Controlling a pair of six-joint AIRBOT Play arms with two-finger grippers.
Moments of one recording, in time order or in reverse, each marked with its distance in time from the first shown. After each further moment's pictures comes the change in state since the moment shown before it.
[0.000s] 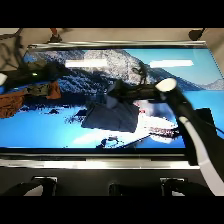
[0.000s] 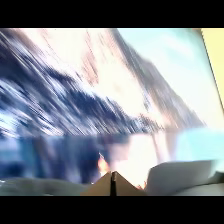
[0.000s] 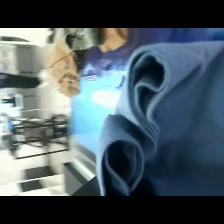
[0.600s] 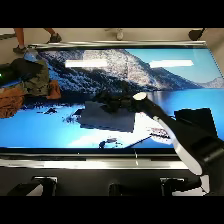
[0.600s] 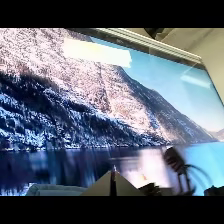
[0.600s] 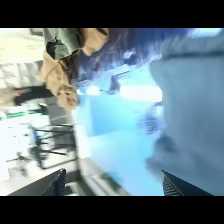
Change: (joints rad) left arm 0.066 0.208 -0.001 0.096 -0.084 -0.018; right arm 0.051 -0.216 0.000 0.169 -0.097 -0.103
